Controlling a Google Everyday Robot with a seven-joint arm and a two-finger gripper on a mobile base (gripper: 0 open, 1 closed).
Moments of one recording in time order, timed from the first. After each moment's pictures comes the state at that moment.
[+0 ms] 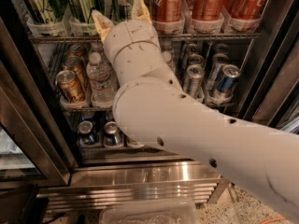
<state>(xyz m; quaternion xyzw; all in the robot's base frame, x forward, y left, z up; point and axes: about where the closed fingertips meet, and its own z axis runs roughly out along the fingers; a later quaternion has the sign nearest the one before) 0.571 0.047 1.076 -0.16 0.60 0.01 0.78</state>
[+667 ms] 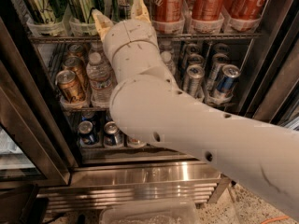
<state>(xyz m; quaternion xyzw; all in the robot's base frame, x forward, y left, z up) 0.577 0.046 1.076 -0.16 0.60 -0.01 0.78</state>
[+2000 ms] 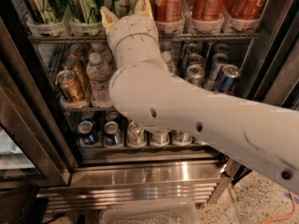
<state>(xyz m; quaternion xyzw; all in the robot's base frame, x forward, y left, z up) 0.610 0.035 1.072 -0.15 0.61 -0.05 0.78</state>
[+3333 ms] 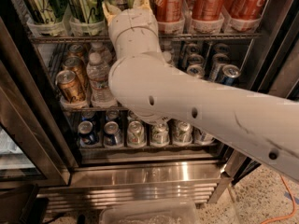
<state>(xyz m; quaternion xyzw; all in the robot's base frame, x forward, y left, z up) 0.629 0.031 1.080 -0.13 0.60 -0.04 0.79</state>
